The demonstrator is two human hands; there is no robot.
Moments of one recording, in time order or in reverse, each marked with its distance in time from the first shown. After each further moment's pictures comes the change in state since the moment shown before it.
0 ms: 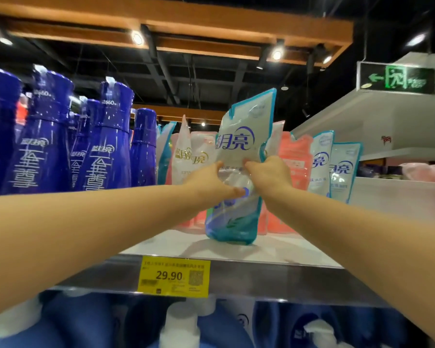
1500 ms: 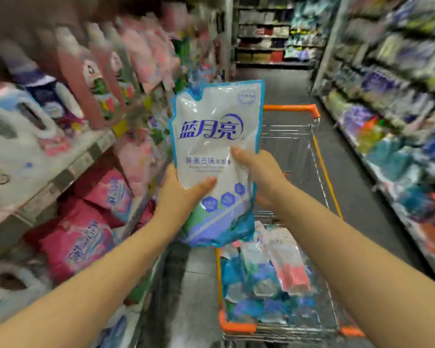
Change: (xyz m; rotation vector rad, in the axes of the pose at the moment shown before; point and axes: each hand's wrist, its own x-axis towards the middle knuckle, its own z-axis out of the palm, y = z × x) left_hand -0.395 0.497 0.873 -0.857 -1.147 0.277; right_hand -0.375 0.375 -0.932 0.082 1.040 0.720
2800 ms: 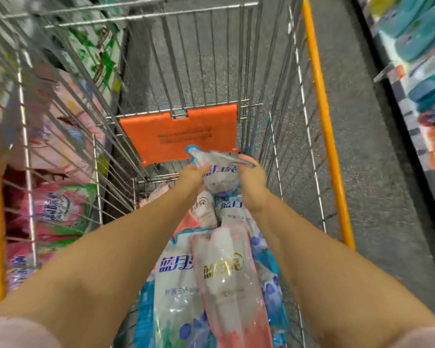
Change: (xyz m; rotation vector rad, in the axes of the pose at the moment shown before) left_hand 0.234 -0.343 0.393 -0.030 -0.227 -0.964; right_hand 0.342 0.300 -0.299 0.007 0.548 0.579
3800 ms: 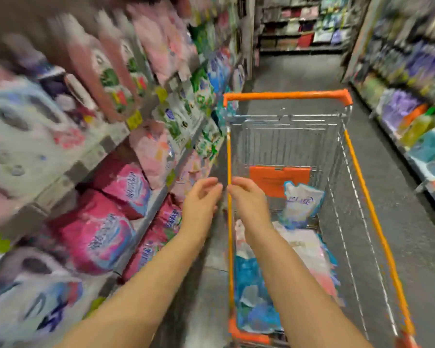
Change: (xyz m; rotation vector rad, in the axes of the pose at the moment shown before) left_hand -0.428 -0.047 -0.252 -0.229 0.245 0.813; right_hand -0.479 0.039 0.073 -0.025 -0.414 -0.608
